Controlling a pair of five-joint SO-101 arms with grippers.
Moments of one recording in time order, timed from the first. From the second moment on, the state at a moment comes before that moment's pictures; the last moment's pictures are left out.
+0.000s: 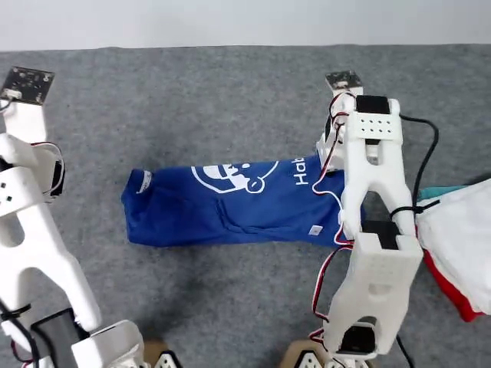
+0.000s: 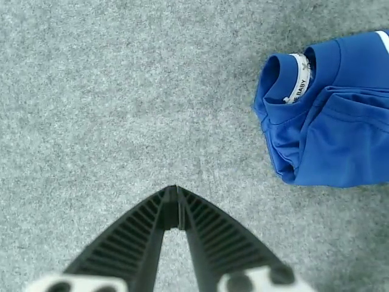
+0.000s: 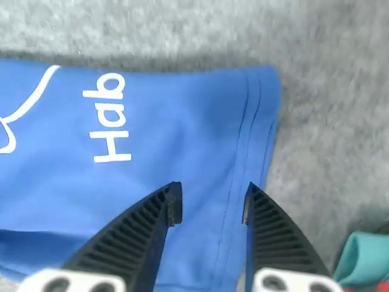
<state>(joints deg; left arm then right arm) -29.2 -10.7 -5.6 99.2 -22.5 0.4 30.5 -24.6 86.9 9.8</state>
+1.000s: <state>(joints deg) -29.2 -10.7 -5.6 99.2 -22.5 0.4 44.0 -26.6 84.7 5.4</state>
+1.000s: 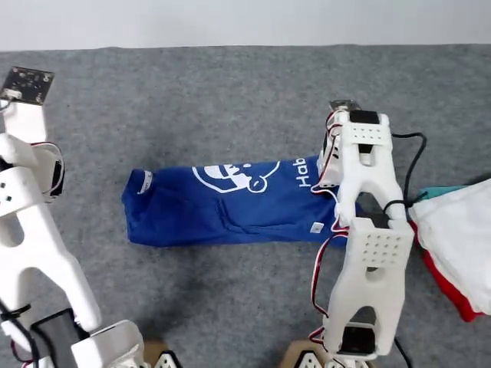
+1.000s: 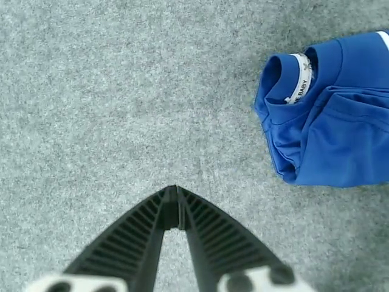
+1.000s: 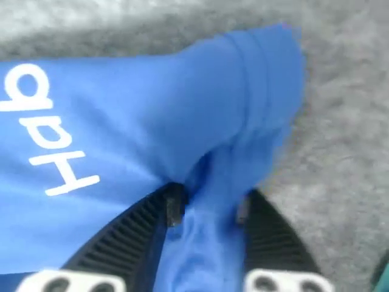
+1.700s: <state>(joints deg) -29.2 -10.7 -5.6 99.2 -22.5 12.4 35.8 -26.7 85.5 16.1</state>
